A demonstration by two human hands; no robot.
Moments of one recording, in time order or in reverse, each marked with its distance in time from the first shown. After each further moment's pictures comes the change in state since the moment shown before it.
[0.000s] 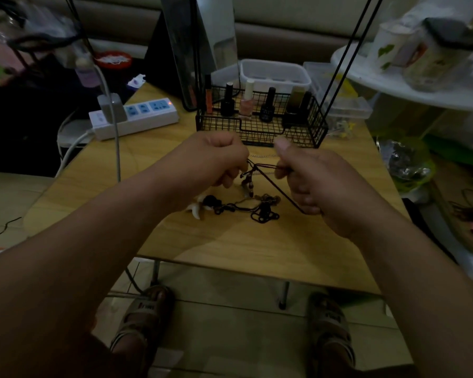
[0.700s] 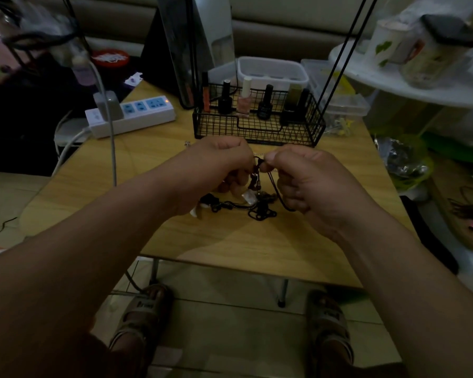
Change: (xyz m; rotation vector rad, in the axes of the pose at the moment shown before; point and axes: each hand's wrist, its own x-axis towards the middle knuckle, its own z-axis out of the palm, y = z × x) left_hand 0.002 0.000 0.011 -0.032 -0.071 -0.055; right_hand 0.008 0.009 0.013 0.277 0.000 -0.007
